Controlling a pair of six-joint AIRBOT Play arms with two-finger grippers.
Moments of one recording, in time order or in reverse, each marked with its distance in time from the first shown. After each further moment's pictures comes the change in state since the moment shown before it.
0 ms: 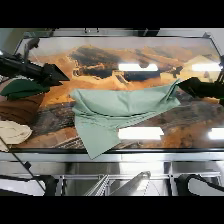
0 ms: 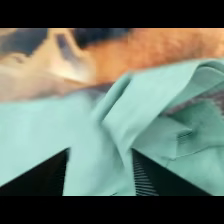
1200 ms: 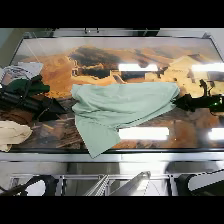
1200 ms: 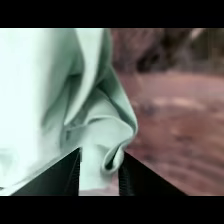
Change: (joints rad) left arm 0.099 0.422 -0.634 0.056 -0.082 -0.050; right arm -0.122 -0.446 0.179 -0.110 0.241 -0.076
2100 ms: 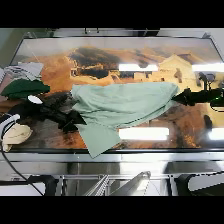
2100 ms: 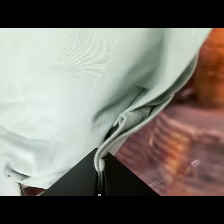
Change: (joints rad) left arm -0.195 -0.312 -0.132 -0.038 0.333 0.024; right arm 0.037 0.088 0.025 0.051 0.071 -0.003
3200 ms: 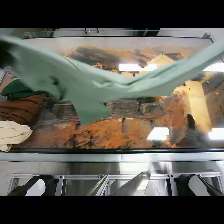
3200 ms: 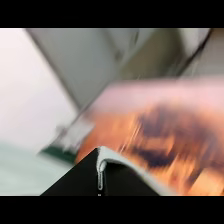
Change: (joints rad) left arm 0.333 0.571 0.465 -1.102 -0.498 0.362; right arm -0.212 0.834 0.052 0.647 0.092 -0.131
